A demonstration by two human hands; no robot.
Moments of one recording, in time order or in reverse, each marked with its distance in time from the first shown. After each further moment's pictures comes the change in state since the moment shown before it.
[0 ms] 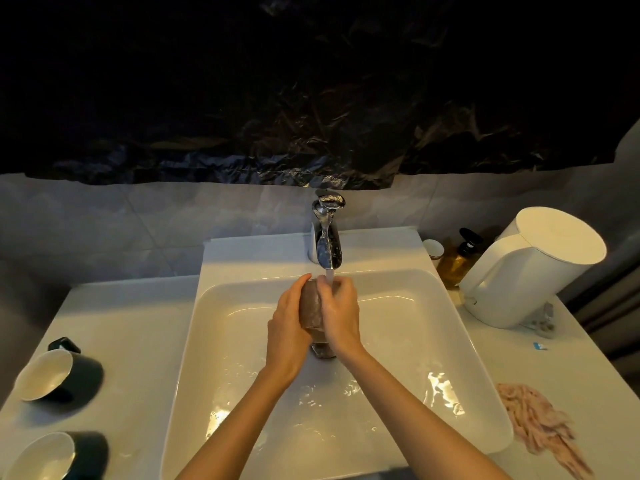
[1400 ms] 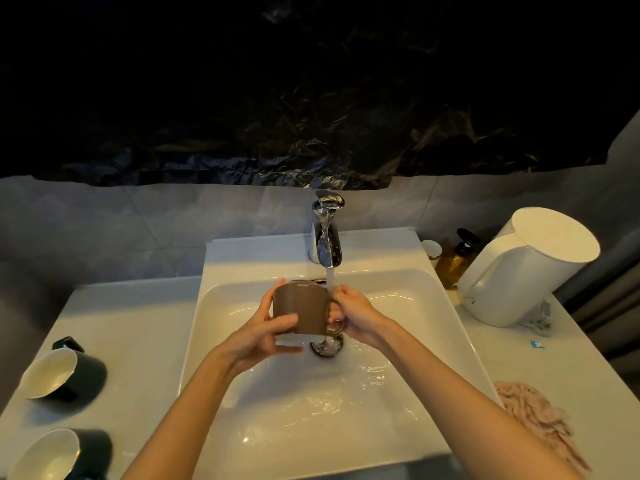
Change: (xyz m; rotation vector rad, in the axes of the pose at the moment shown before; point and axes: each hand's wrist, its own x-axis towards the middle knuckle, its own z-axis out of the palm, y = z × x) left_hand 0.014 -0.007 -0.064 -0.757 -0.618 -0.495; right_hand 0.025 0.000 -0.033 0.409 -0.490 0.469
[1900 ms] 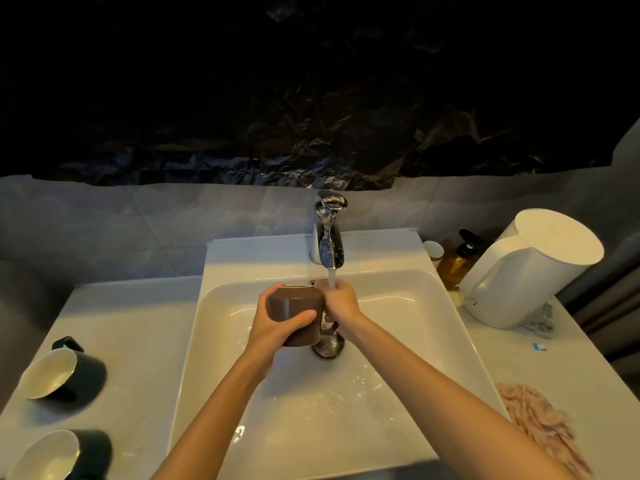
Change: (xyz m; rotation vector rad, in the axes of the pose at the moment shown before) left_hand 0.013 -0.018 0.019 0.191 0.444 0.258; right_hand 0.025 0.003 0.028 -0.357 0.339 -0.093
